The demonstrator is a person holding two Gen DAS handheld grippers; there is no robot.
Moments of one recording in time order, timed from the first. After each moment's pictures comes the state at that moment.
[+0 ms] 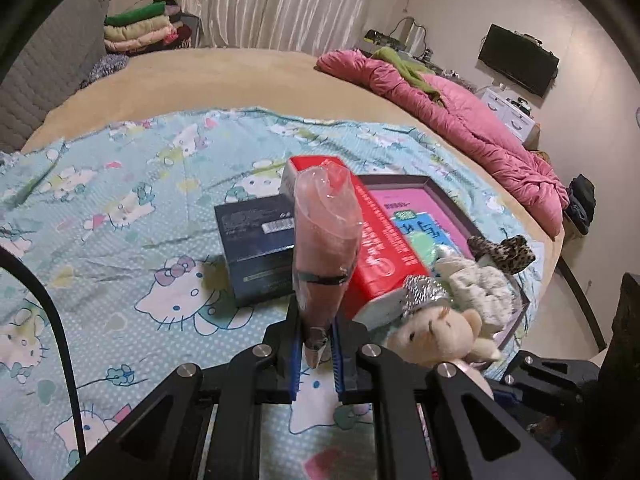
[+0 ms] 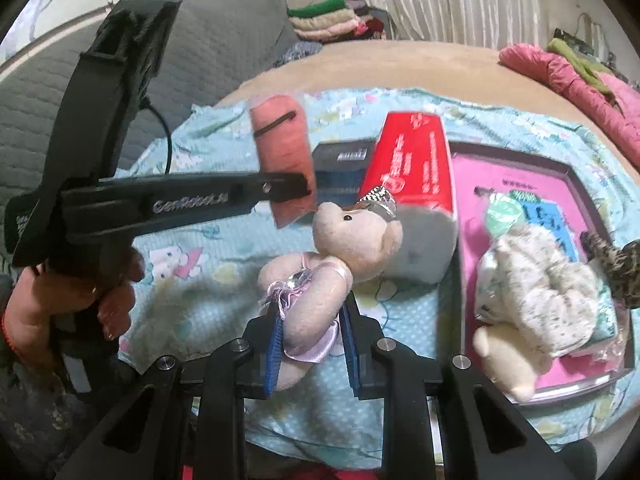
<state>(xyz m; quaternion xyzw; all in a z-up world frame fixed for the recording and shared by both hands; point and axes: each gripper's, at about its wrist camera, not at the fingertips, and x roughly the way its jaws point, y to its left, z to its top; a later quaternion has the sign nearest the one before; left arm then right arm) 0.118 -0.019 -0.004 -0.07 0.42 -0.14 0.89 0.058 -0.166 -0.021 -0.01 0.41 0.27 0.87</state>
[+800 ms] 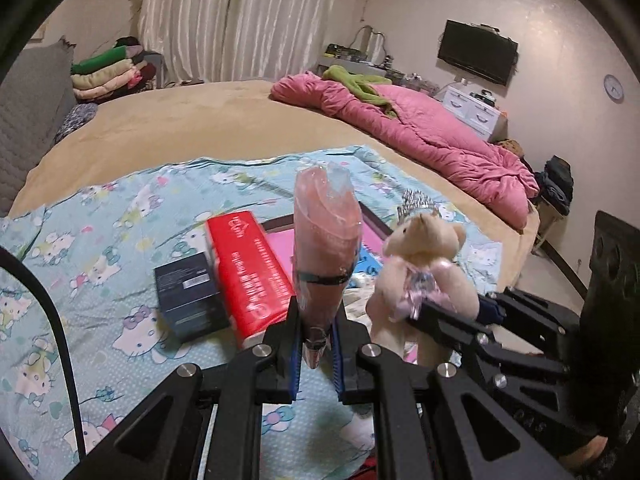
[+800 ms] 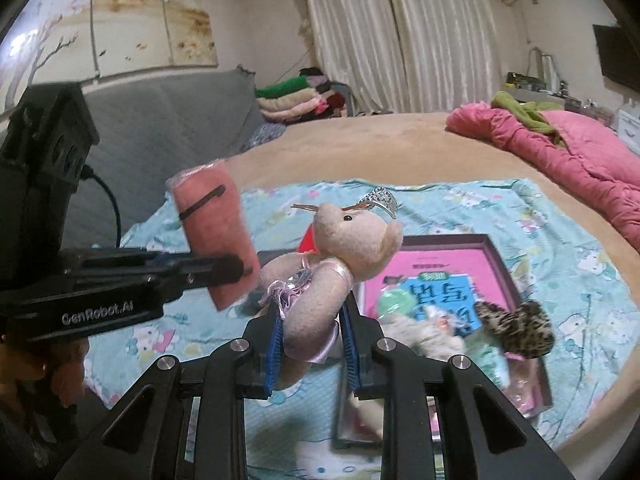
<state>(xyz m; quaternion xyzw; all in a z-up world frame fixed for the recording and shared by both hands) 0.089 -0.101 0.072 -0.03 0.38 -0.19 0.90 0.044 -0.255 0.062 0.03 0.30 0.21 0.93</state>
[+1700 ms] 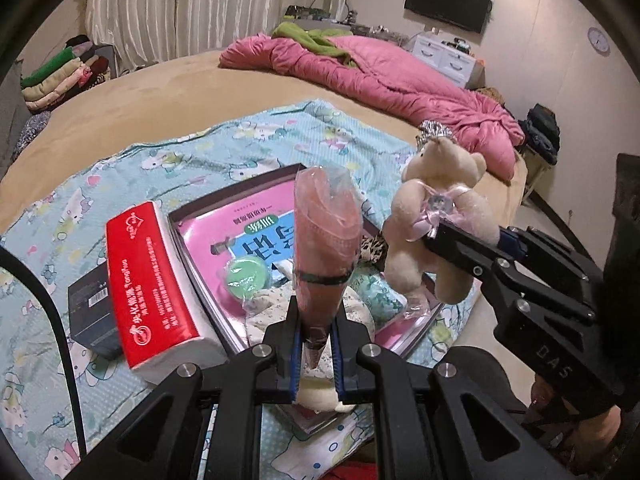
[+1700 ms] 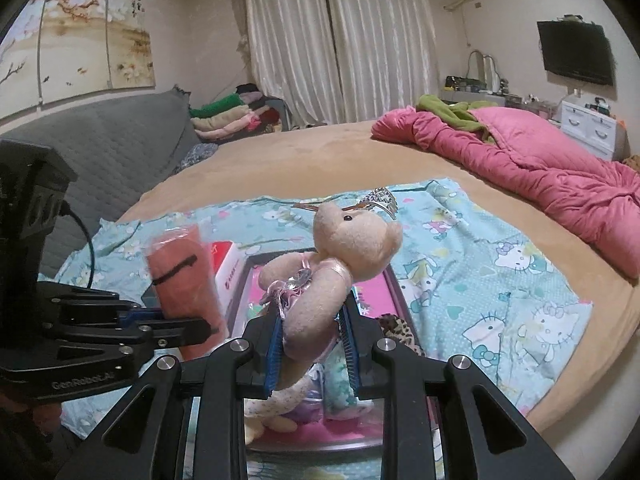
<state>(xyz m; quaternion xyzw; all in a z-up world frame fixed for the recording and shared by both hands) 0.125 -0.208 0.035 0.03 0.44 -0.23 0.87 0.068 -0.353 0.051 0.03 0.29 0.11 0.95</state>
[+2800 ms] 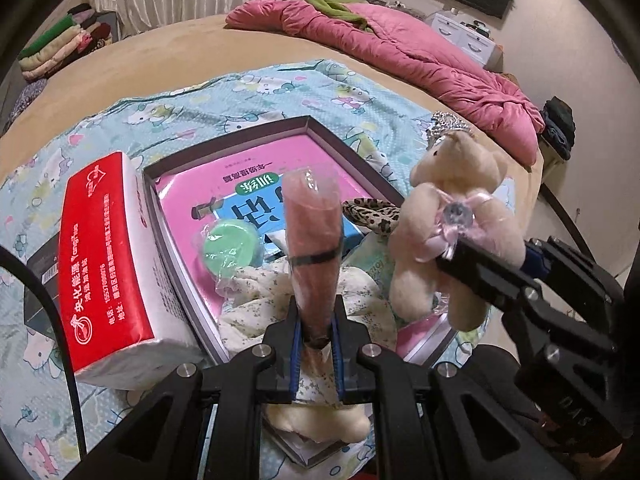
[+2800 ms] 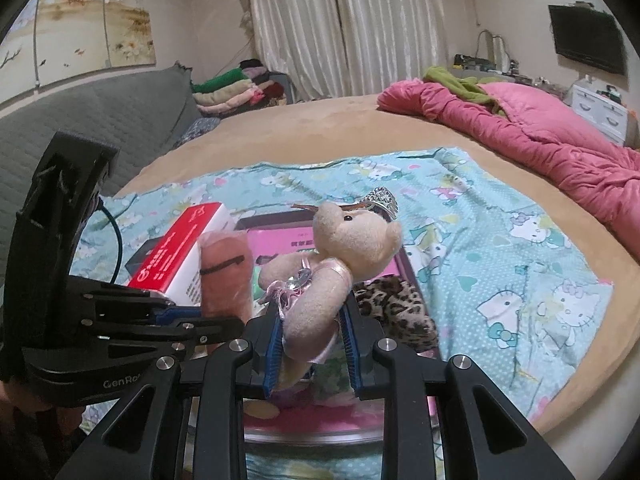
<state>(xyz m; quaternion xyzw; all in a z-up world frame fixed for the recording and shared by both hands) 0.161 -0.220 -0.022 0.01 0.50 -0.22 0.84 0.091 -0.356 0.003 0.03 0.33 0.13 0.93</state>
